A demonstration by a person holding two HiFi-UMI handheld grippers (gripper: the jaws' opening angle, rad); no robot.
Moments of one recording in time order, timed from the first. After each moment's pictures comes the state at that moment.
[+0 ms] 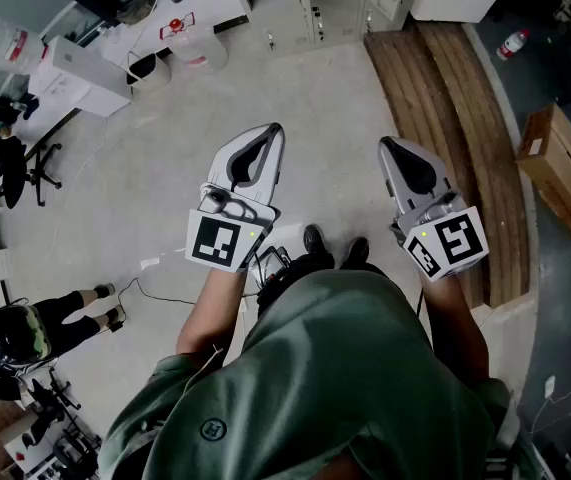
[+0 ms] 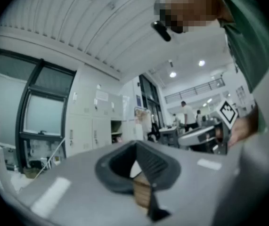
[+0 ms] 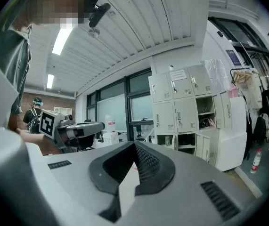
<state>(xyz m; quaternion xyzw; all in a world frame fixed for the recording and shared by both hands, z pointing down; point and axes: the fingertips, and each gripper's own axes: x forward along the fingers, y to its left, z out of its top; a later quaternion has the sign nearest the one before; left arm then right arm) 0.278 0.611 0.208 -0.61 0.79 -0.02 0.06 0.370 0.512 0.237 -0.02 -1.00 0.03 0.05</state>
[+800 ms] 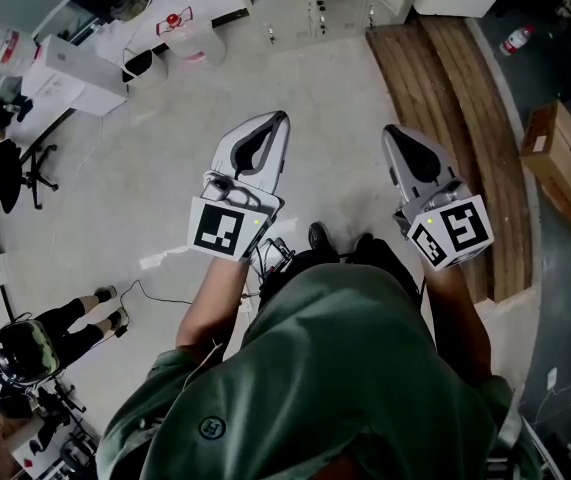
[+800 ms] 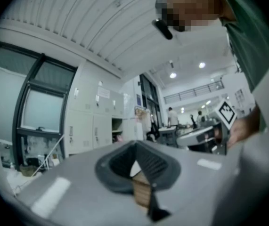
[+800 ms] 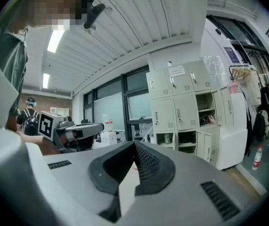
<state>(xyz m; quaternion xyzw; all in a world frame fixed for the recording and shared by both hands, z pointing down) 0.226 0.608 0.225 -0.63 0.78 -0.01 0.05 0.318 0.511 0.253 -0.01 -1.00 0.05 0.06</state>
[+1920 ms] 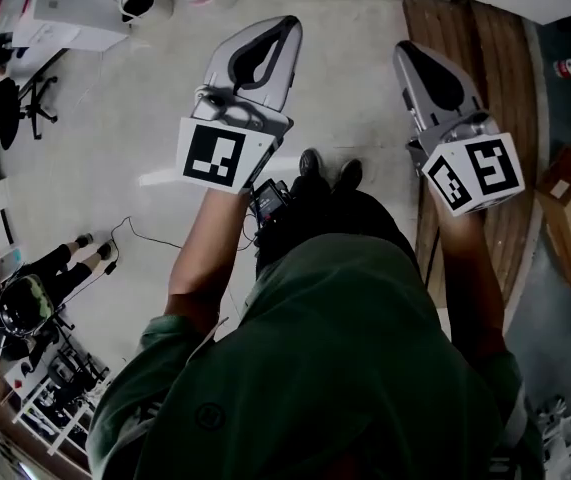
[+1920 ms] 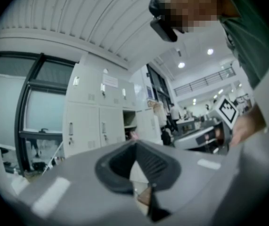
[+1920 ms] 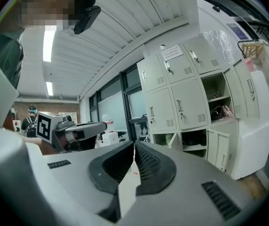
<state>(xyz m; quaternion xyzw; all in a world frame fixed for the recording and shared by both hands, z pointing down) 0.063 0.400 0.259 -0.57 0.82 -0.05 0.05 0.127 0.310 0.297 -0.09 -0.99 0.08 0.06</state>
